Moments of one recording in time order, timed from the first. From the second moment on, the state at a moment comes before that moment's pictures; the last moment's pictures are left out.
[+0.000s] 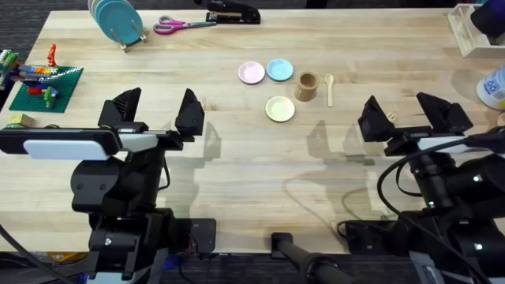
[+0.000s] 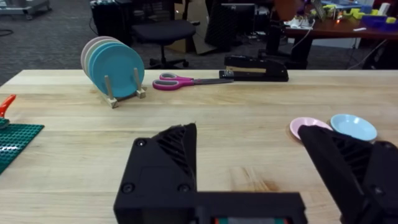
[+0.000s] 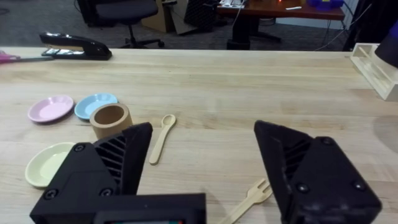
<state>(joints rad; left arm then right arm) 0.00 0.00 0.01 -0.02 0.01 -0.02 0.00 0.00 0.01 -0.10 -0.03 0.00</state>
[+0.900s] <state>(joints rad) 0.00 0.22 0.38 -0.25 0.01 -0.02 0.00 0.09 0.35 -0.31 0.01 0.02</state>
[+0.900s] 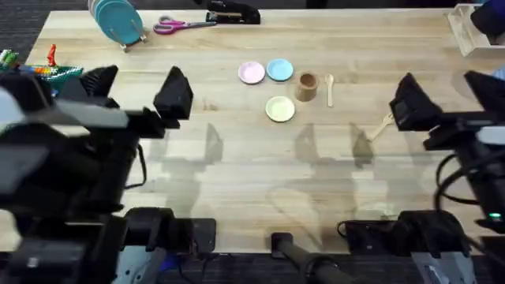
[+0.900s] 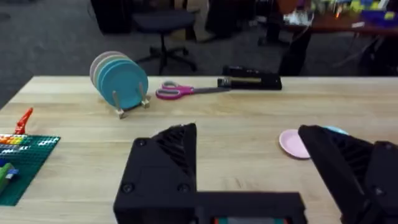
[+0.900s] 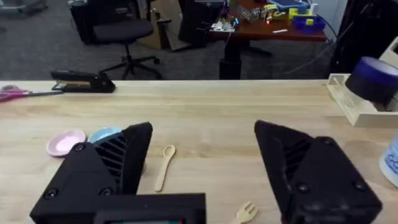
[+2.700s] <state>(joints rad) 0.00 1.00 1.11 -0.85 0.48 0.32 0.00 1.03 1.15 -1.15 0.01 0.01</state>
